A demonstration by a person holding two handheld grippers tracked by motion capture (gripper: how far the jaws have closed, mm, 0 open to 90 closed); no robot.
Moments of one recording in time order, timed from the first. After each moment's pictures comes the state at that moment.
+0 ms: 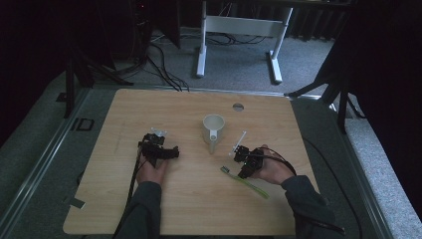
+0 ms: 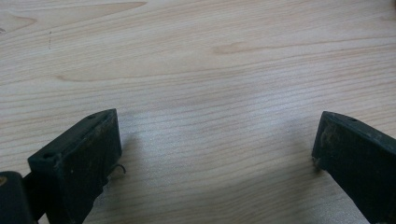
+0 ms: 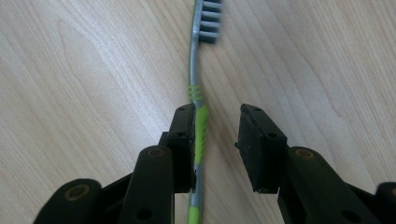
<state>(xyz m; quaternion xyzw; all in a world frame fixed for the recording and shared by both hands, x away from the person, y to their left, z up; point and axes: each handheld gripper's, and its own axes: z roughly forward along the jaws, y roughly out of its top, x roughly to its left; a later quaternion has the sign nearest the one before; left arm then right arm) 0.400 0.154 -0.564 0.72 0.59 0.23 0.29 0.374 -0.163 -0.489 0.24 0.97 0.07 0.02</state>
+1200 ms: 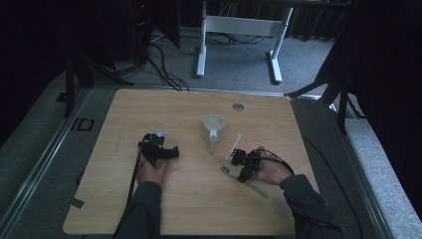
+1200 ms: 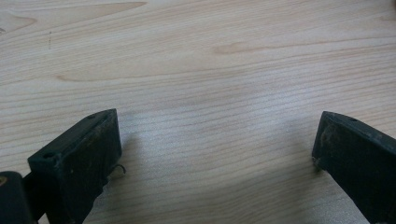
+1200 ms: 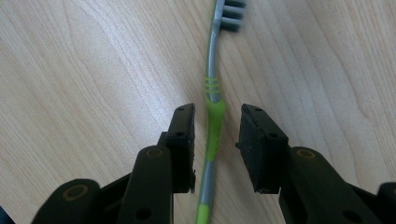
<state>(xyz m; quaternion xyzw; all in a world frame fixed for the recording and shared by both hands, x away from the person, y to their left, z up) 0.400 0.154 -0.564 0.72 0.59 0.23 0.29 0.372 -0.155 -0.496 0.22 0.98 0.03 0.00</state>
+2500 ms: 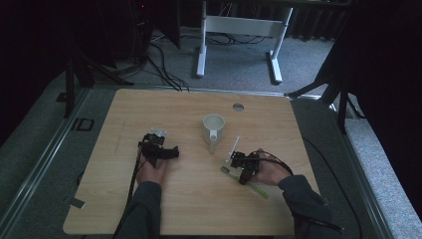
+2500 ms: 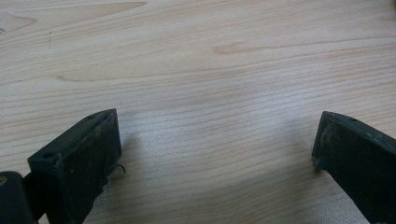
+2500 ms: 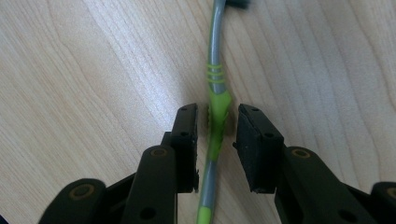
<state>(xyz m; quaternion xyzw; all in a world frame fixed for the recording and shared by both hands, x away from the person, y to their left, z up) 0.400 0.154 -0.564 0.72 0.59 0.23 0.29 0.375 -0.156 -0.511 0.22 0.98 0.01 -0.01</state>
